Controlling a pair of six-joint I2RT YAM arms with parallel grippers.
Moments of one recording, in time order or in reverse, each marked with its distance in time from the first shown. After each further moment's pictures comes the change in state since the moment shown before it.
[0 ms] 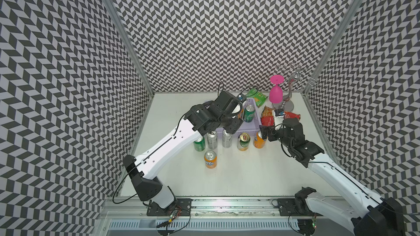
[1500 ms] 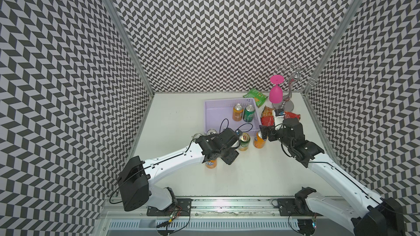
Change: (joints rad) left arm -0.102 -0.108 -0.690 0.356 0.050 -0.137; right arm -0.002 0.000 0.000 0.000 0.000 0.000
